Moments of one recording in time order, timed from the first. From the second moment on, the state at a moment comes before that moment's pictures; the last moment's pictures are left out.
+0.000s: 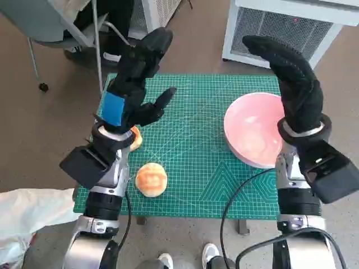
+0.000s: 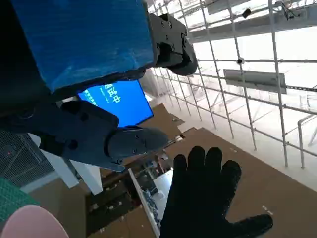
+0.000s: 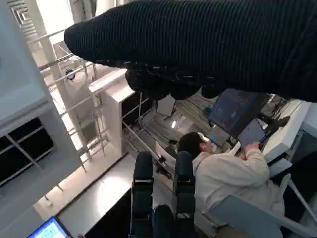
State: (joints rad) left arm -0.68 0.11 0.06 0.44 -0.16 -0.67 -0.31; right arm -0.82 -0.21 -0.12 0.62 0.24 -0.92 0.46
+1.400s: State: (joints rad) left arm -0.66 0.11 0.07 0.44 -0.16 -0.67 -0.31; right arm -0.80 -0.36 -0.26 0.87 0.19 -1.01 0.35
